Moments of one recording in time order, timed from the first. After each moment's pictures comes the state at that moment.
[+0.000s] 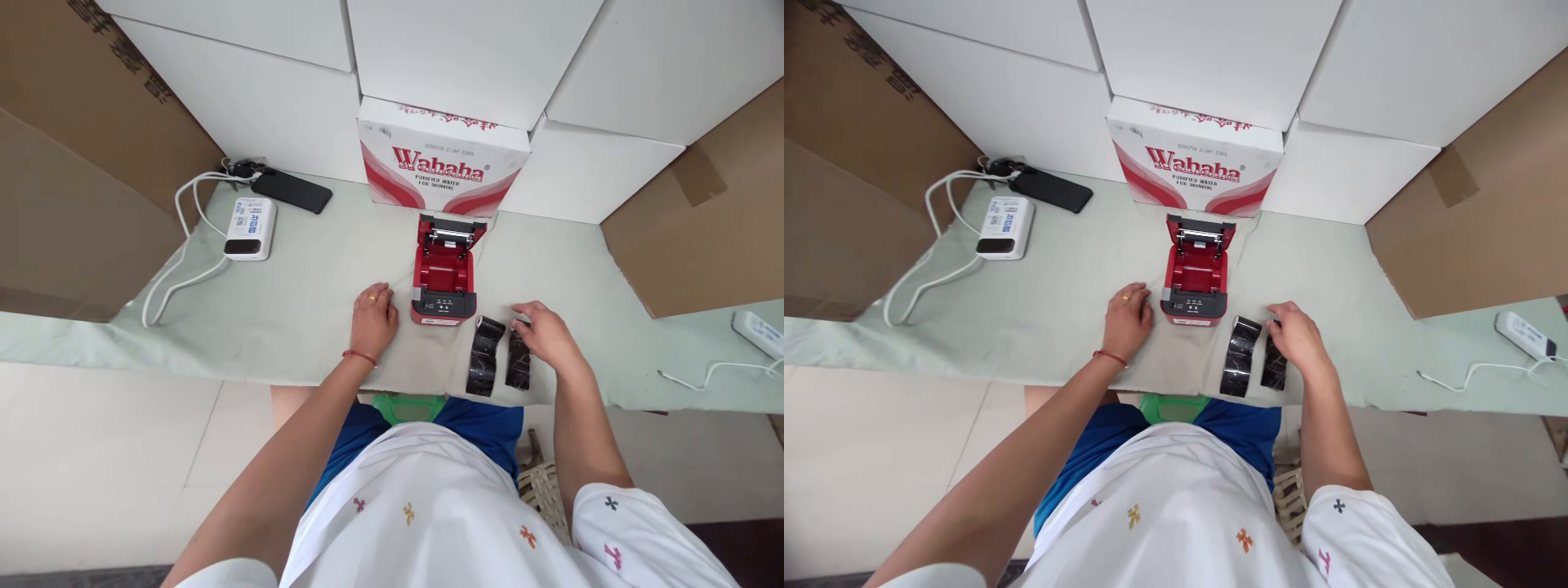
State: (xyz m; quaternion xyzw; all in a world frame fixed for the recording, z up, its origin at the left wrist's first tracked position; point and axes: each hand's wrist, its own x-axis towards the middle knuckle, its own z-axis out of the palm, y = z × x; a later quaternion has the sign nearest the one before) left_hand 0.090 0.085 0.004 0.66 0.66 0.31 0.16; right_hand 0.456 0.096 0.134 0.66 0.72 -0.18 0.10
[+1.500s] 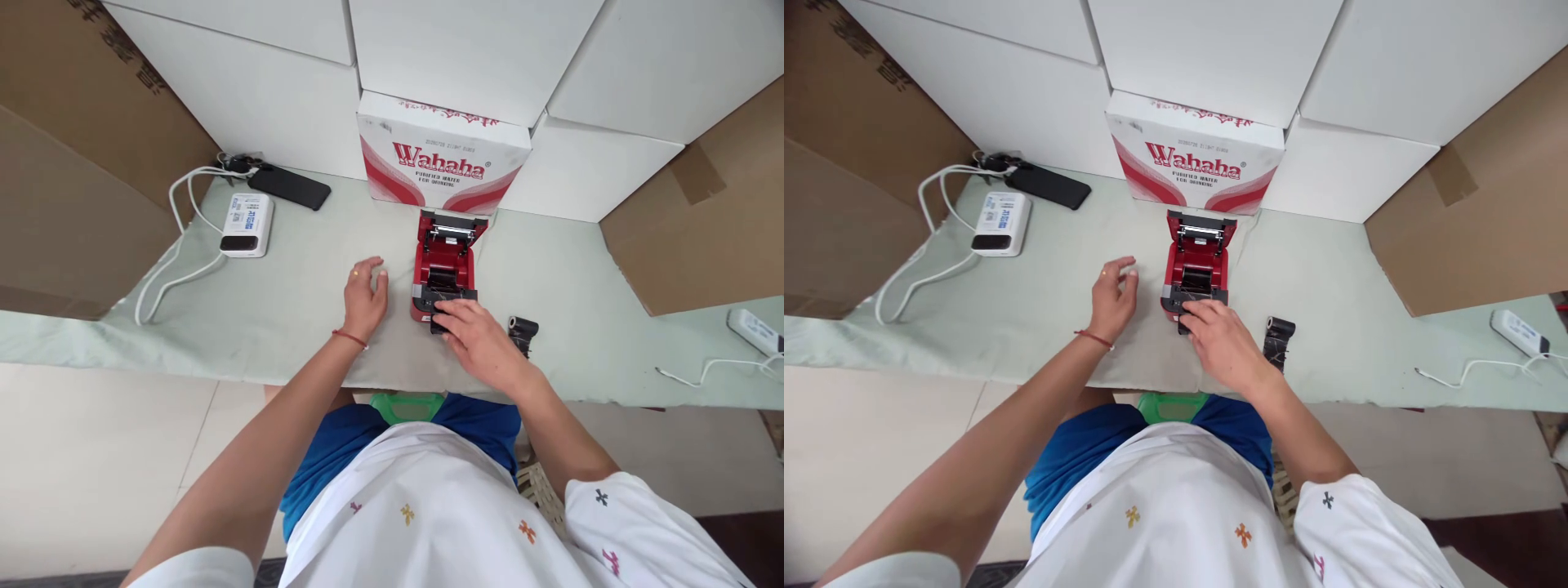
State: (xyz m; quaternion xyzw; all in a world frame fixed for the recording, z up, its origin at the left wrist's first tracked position) left_hand 0.075 0.117 0.038 0.60 0.65 0.43 0.20; right_hand 0.345 0.066 0.157 0.41 0.88 -0.21 -0.10
